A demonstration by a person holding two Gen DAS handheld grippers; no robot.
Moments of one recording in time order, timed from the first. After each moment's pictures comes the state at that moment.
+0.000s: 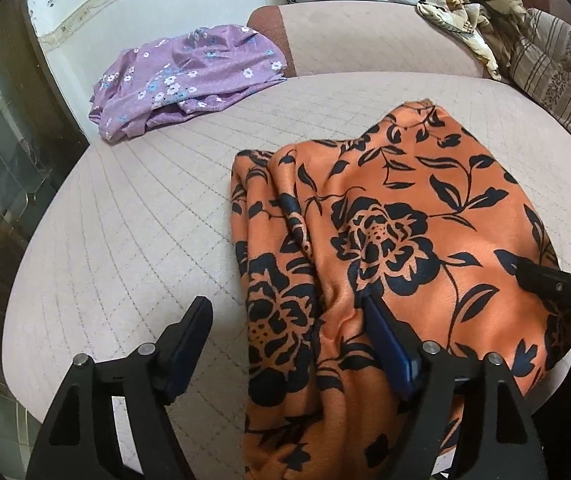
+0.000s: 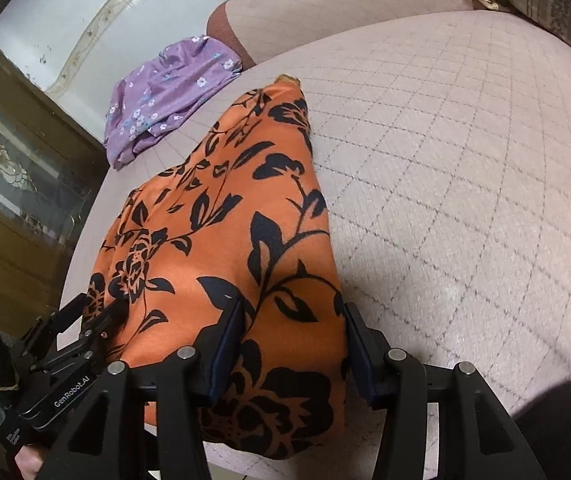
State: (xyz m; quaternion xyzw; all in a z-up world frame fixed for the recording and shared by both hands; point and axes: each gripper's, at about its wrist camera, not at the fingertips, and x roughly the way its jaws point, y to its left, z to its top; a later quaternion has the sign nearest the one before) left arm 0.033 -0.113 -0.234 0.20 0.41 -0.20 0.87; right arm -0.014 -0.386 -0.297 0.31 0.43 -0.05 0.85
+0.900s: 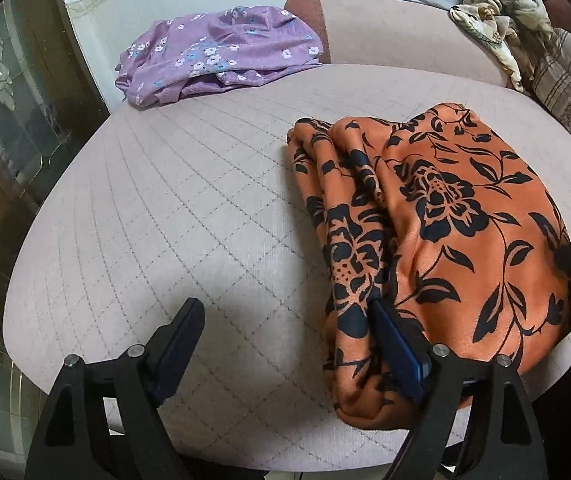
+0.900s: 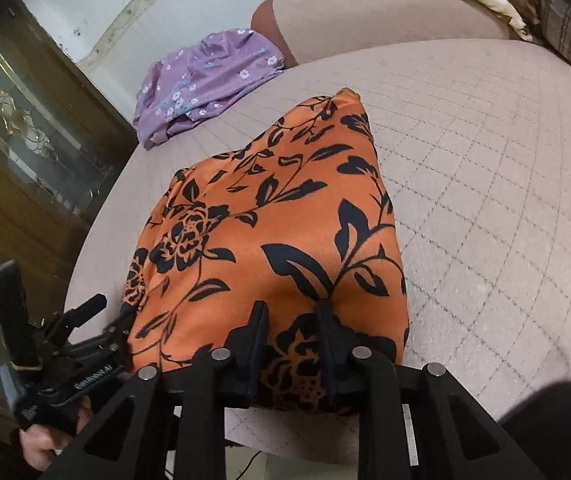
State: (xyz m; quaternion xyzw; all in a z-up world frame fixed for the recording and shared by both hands) left arm 0.037 -0.064 -0.235 0.16 0.43 -0.17 0.87; right arm -0.016 -0.354 -0.261 0.26 0.44 0.00 0.86
